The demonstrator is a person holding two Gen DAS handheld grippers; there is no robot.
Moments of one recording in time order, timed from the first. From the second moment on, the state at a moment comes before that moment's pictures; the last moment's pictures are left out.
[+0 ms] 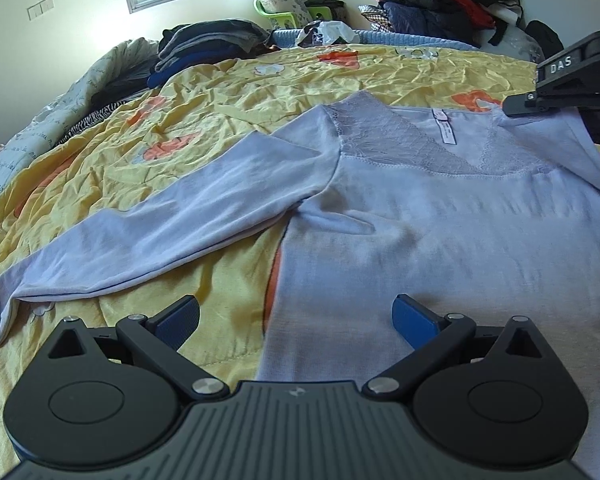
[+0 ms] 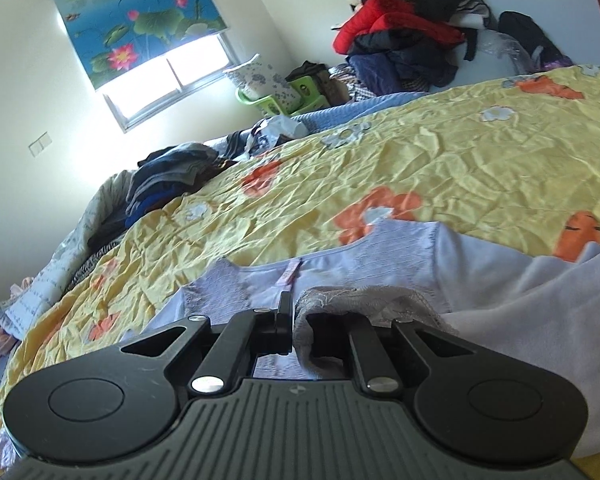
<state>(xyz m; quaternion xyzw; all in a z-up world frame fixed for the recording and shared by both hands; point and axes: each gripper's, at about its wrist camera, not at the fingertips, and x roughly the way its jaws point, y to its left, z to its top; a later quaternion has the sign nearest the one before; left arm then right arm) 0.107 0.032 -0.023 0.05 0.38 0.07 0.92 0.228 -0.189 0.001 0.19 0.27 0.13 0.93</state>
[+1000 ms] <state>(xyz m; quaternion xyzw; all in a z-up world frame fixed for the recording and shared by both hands) 0.095 0.114 -0.019 -0.03 0.38 0.15 0.91 0.270 -0.029 -0.008 0.12 0.31 0.24 0.91</state>
